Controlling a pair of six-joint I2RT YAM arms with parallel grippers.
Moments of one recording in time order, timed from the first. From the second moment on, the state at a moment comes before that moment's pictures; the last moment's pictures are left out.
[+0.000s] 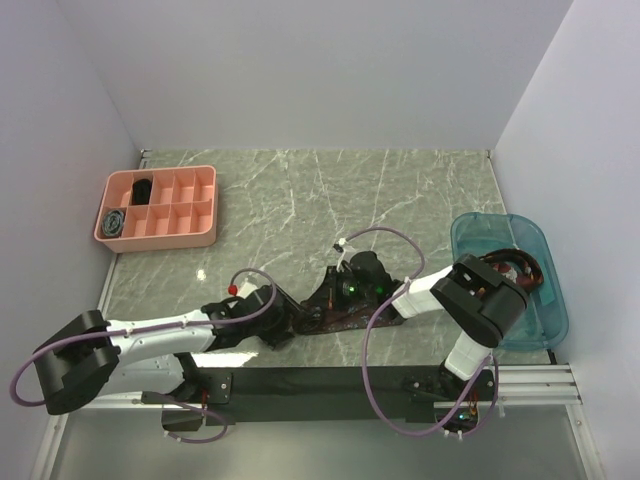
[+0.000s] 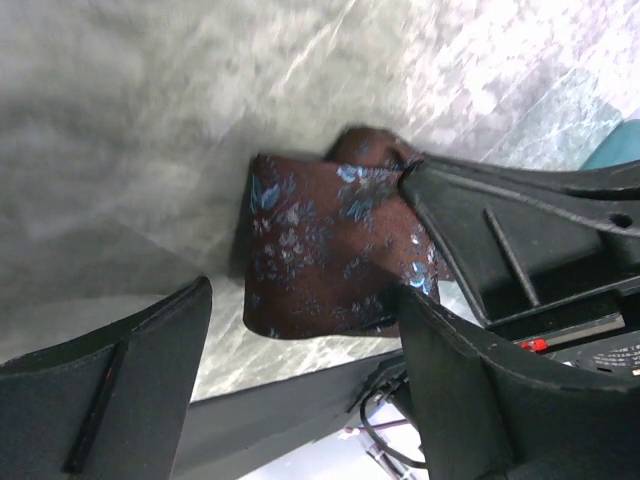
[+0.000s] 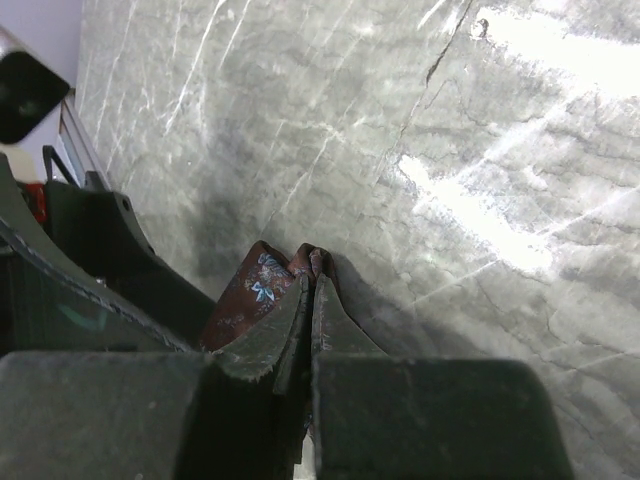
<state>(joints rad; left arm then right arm) -0.99 1.14 0.39 -0.11 -0.14 -1.73 0.77 1.68 0.50 0.65 -0.38 0.75</state>
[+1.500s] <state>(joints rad) -1.13 1.25 0.42 -0.09 -0.39 -1.88 0.72 1.24 0.40 0.07 -0.03 0.89</state>
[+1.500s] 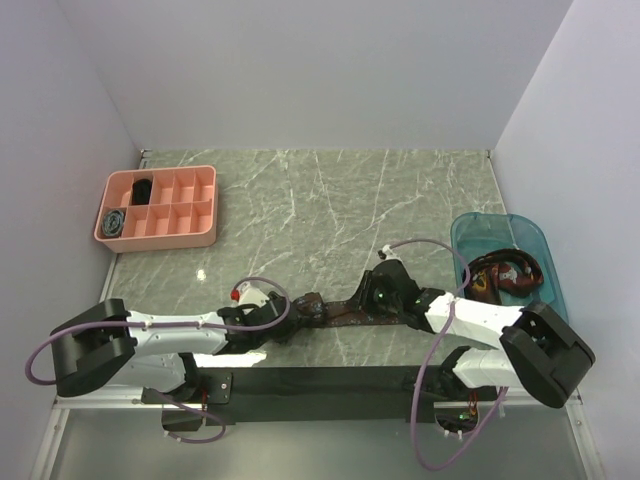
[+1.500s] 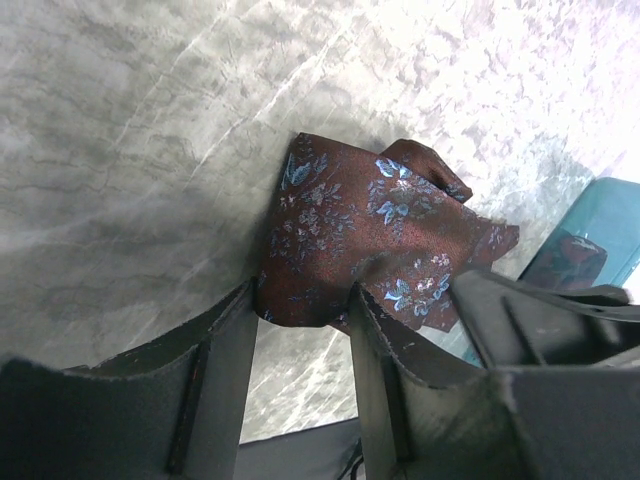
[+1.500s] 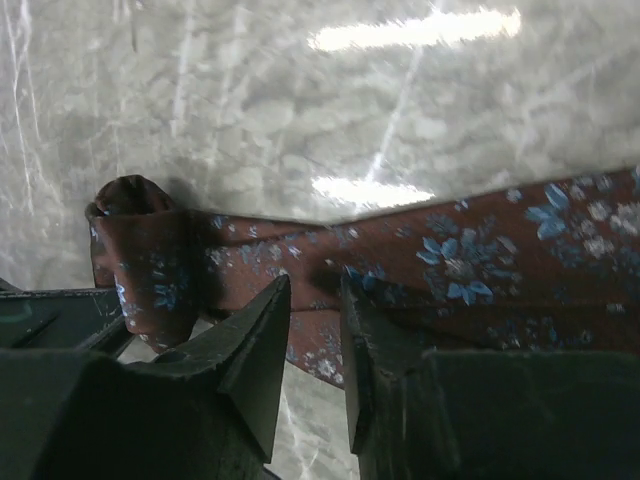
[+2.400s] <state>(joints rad) -1.05 1.33 0.53 -0.12 -0.46 -1.64 0.58 1.42 0.61 0.23 -0.34 0.74</state>
